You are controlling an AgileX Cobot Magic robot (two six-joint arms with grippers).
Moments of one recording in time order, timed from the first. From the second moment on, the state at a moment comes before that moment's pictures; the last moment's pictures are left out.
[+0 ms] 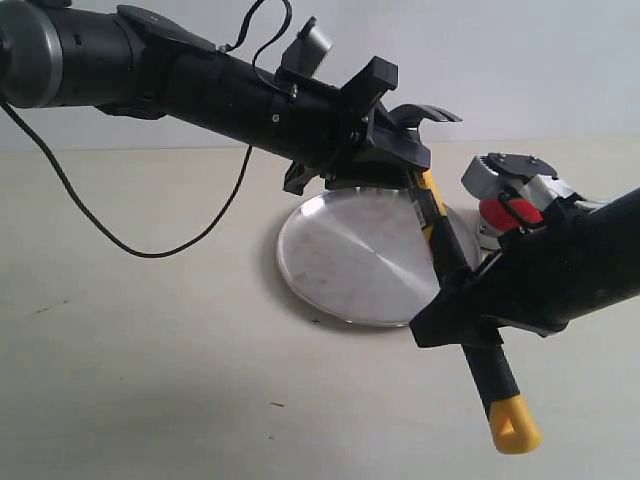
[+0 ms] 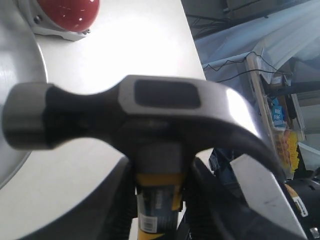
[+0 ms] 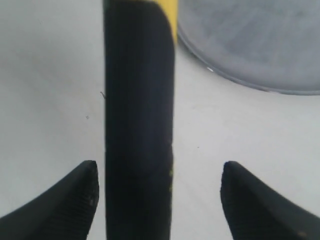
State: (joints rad) left arm -0.54 2.03 -1.56 -1.31 0.94 0.57; right arm 0.24 1.47 -0.70 0.92 0.71 -0.88
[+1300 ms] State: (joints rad) left arm -0.52 2.02 -1.56 -1.31 0.95 0.56; right arm 0.24 1.43 -0.70 0.95 0.71 -0.95
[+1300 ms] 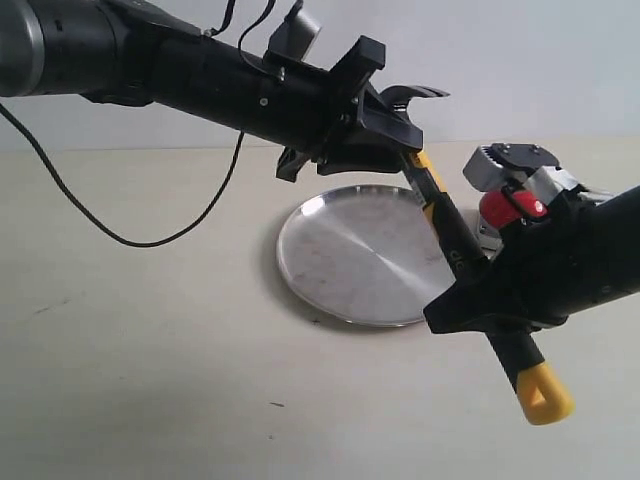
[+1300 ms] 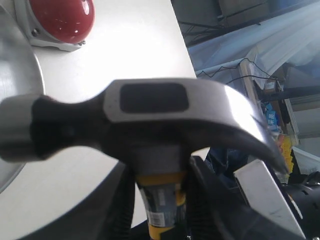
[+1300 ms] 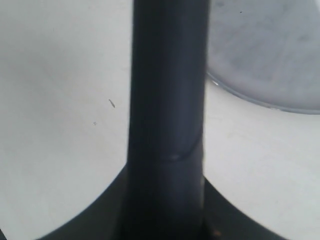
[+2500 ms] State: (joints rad) left arm -0.51 2.01 -1.57 -1.19 0.96 0.49; right arm 0.24 1.31 -0.69 0.94 0.66 -0.90
